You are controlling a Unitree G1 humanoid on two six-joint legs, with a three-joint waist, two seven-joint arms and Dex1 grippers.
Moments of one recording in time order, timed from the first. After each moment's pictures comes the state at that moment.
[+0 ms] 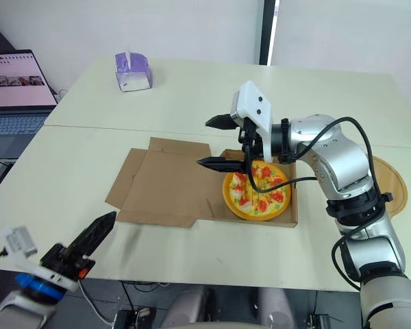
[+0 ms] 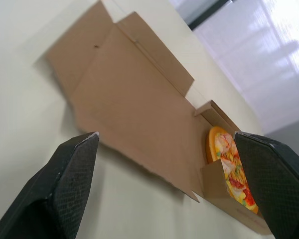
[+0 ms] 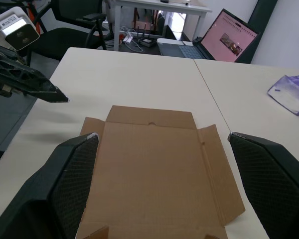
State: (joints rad) left arm 0.62 0.22 0.75 -0.71 -1.45 0.83 -0.20; right arm -0.85 -0.50 0.24 -0.16 0.45 0.62 1.01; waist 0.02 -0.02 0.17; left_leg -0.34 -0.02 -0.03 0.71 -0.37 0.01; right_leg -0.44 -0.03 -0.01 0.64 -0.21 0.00
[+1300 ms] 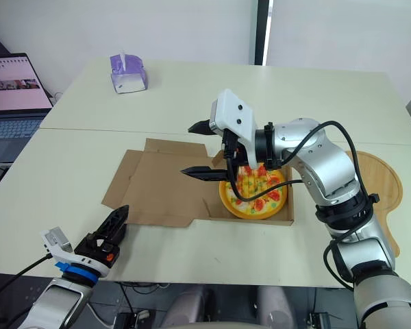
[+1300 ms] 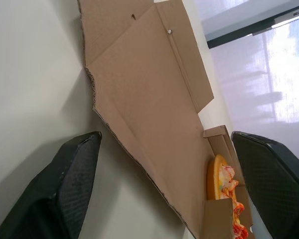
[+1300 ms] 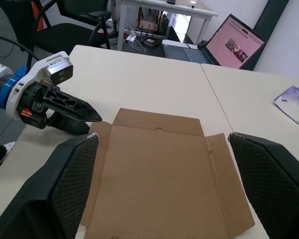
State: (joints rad) left arm 0.44 0.23 0.47 -0.47 -1.53 0.63 0.01; right arm -0.85 -0.46 0.27 -0.24 0.41 0.65 0.98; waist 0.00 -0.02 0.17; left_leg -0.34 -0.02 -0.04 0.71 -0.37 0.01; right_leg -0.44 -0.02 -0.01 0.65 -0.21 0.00
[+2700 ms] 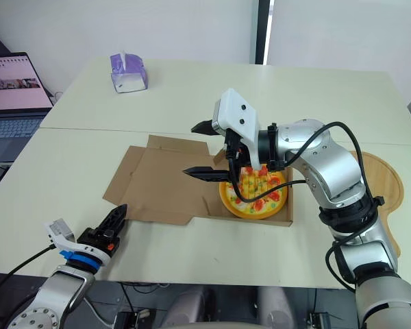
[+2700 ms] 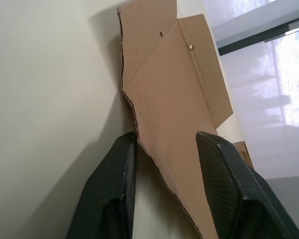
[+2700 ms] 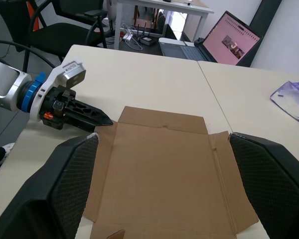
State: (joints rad) left arm 0.30 0.28 0.47 -0.31 -1.47 0.63 -0.01; right arm -0.83 -0.48 0.25 -0.29 0.42 0.70 0.95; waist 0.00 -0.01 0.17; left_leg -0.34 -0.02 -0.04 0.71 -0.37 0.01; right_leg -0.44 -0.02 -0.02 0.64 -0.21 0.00
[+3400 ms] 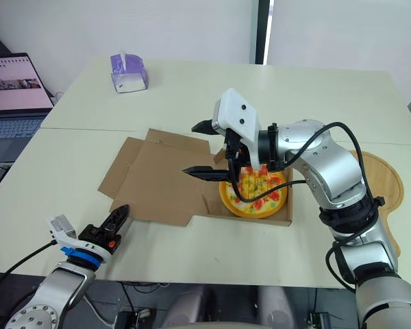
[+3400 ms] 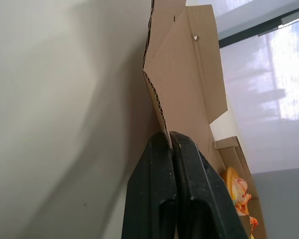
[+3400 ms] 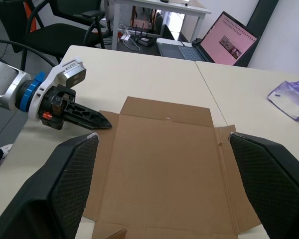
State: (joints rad) left arm 0.29 0.32 0.46 -0.33 -1.45 0.65 -0.04; right arm -0.83 -0.48 0.25 -0.29 0.43 0.70 0.94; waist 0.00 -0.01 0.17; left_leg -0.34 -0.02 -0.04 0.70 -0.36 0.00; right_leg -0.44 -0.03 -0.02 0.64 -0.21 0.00
